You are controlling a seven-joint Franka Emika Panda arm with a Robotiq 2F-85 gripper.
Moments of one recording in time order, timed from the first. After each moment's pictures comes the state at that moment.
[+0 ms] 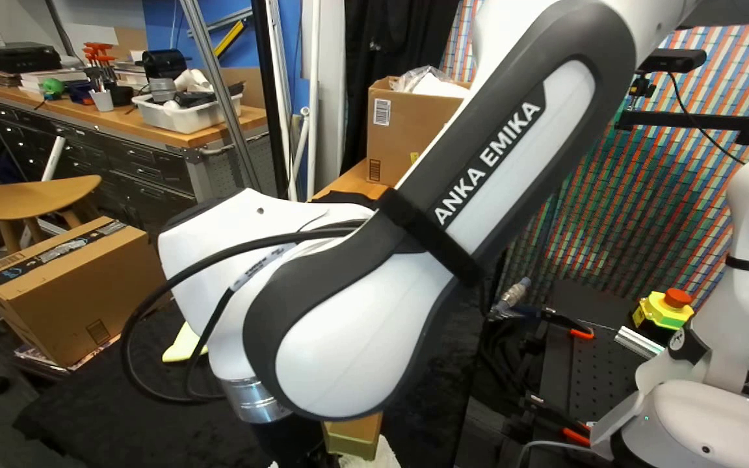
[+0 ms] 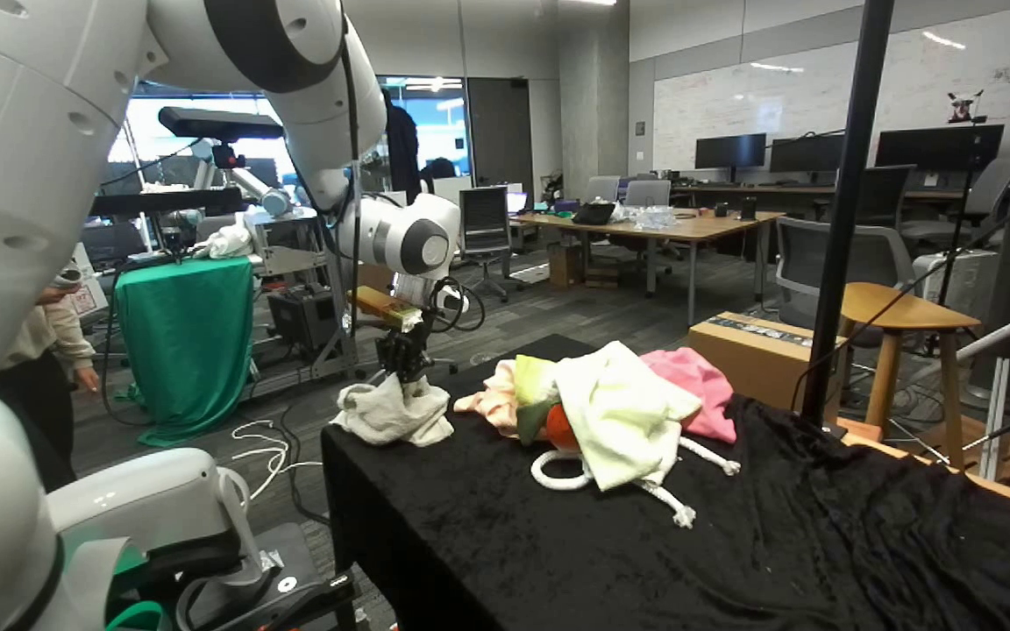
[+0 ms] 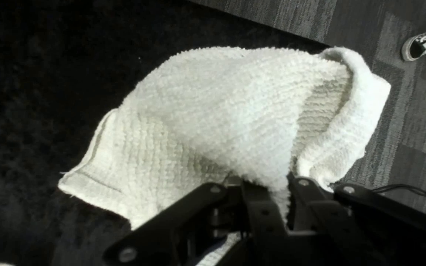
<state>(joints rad) 0.44 0.54 0.30 -1.88 0.13 2.18 0.25</state>
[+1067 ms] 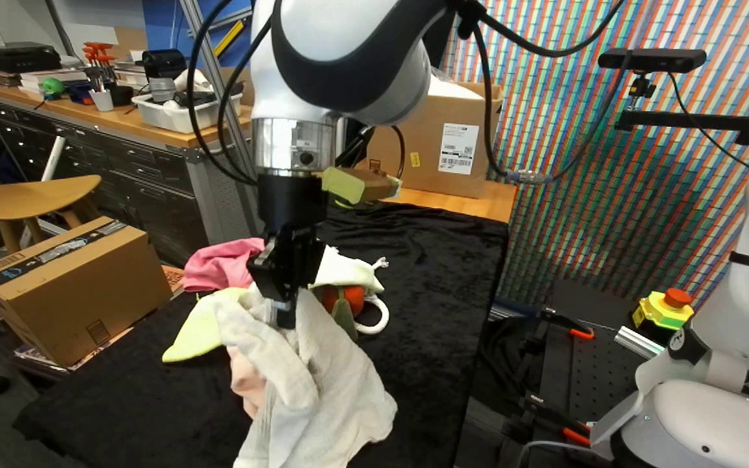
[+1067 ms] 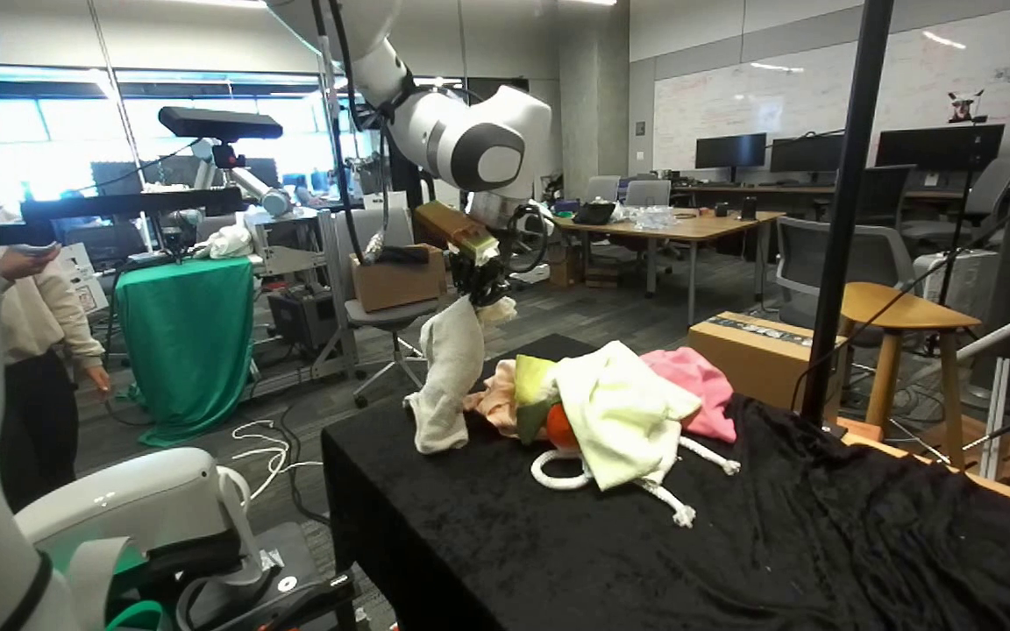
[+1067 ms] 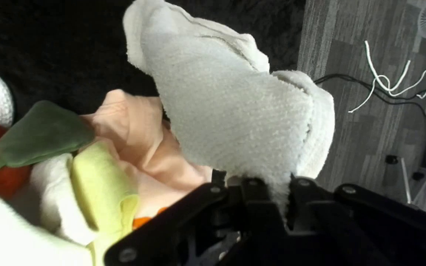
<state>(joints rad) 0.18 0.25 0.28 -1.95 0.38 2.18 0.00</state>
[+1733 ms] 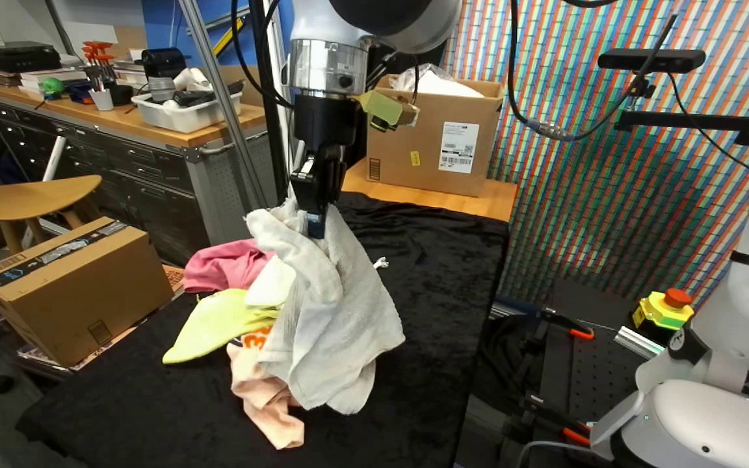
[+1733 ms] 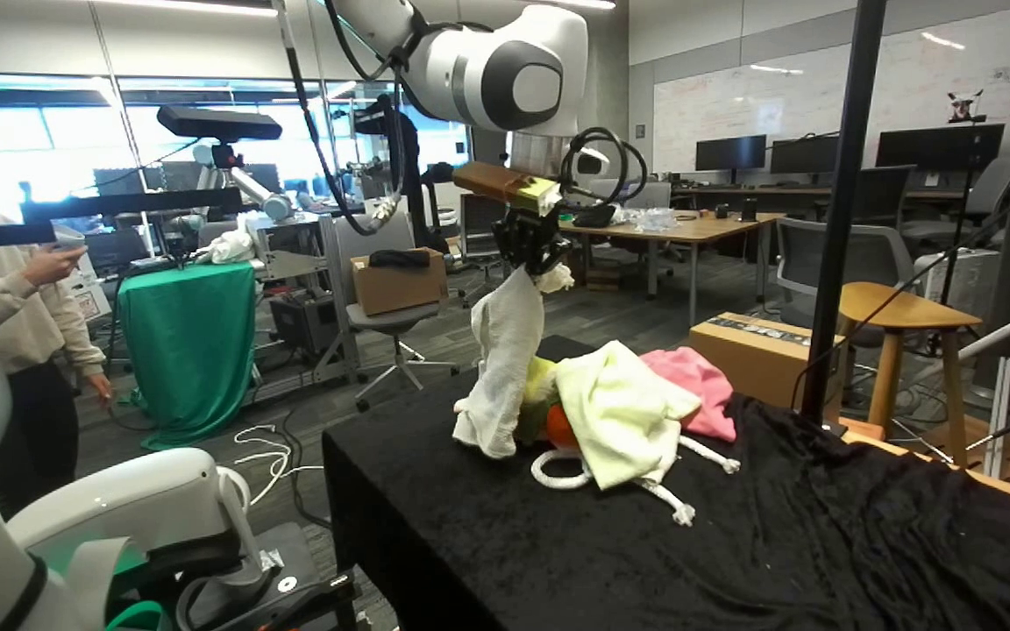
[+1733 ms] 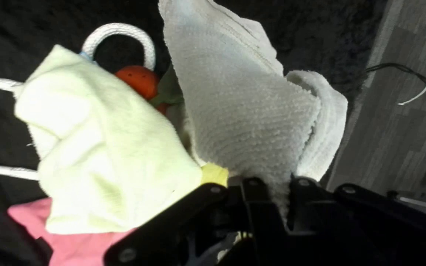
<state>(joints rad) 0.12 0.11 0.19 -1.96 0.22 2.12 -0.10</state>
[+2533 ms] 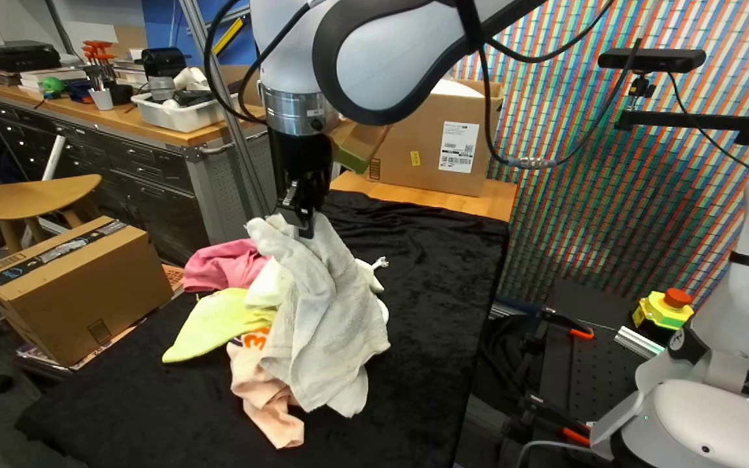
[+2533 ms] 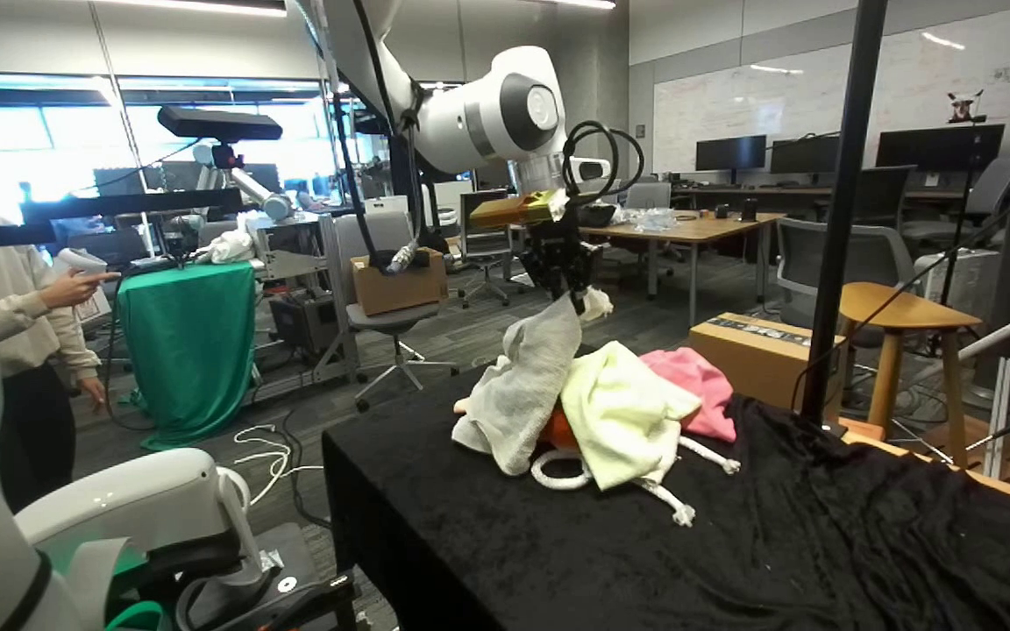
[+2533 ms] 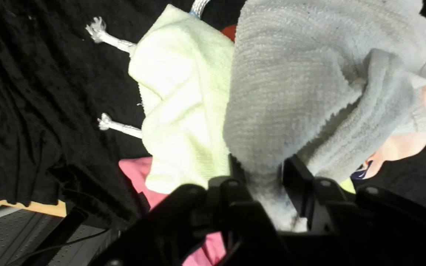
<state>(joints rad) 0.19 0.23 0.16 -1.90 -0.25 2.20 0.22</state>
